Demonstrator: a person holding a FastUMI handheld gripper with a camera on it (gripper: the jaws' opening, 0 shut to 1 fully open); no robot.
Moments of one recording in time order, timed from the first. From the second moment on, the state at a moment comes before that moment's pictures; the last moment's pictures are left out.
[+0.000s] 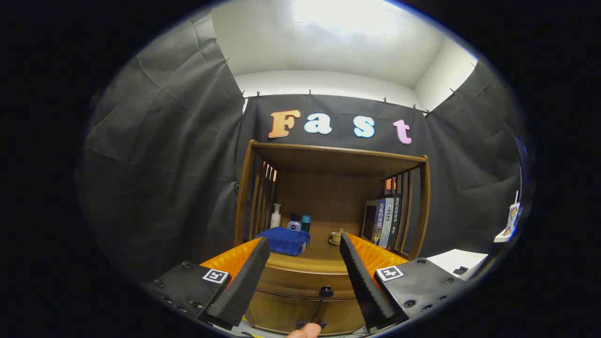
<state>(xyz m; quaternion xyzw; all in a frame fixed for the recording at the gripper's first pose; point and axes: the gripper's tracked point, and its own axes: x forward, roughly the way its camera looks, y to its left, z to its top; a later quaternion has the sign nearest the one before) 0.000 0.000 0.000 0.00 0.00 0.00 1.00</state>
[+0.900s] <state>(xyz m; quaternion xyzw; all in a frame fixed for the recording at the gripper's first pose) 0.001 0.004 -0.003 0.00 0.00 0.00 1.00</state>
